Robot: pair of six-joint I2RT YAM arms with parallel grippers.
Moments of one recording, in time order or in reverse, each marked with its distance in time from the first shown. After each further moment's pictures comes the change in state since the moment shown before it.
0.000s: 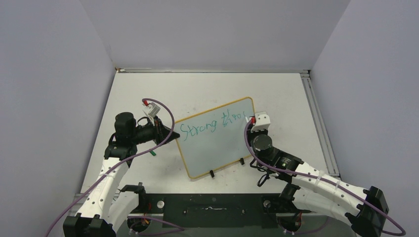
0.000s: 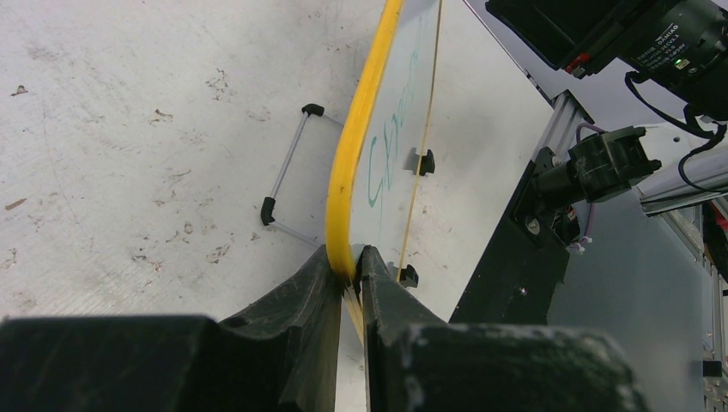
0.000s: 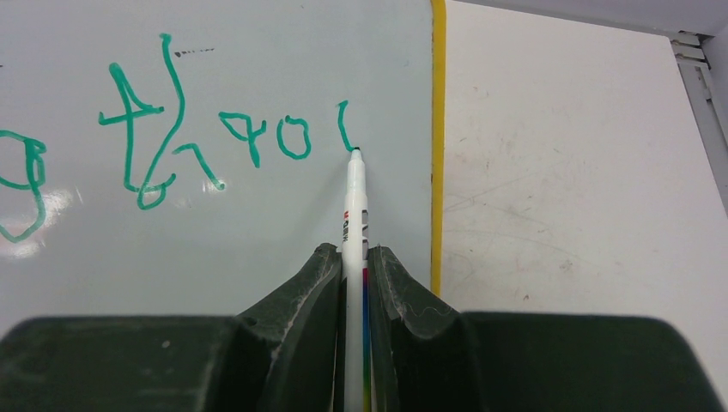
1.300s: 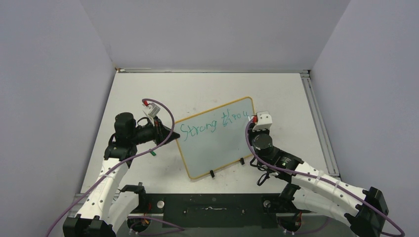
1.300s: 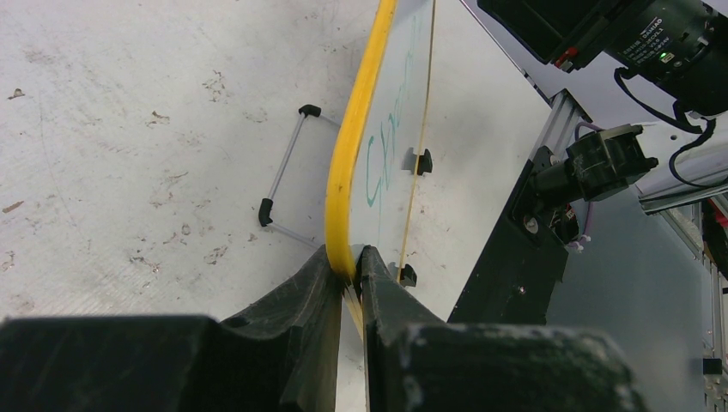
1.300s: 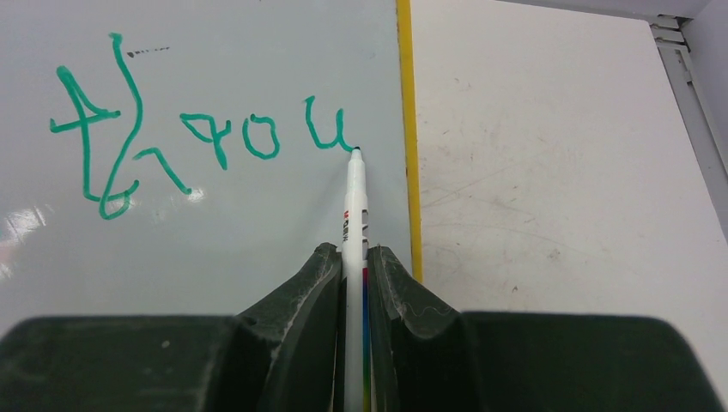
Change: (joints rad) left arm -0.002 -0.009 0.000 -0.002 0.003 0.000; right arm -0.023 0.005 -0.009 -0.002 0.024 0.016
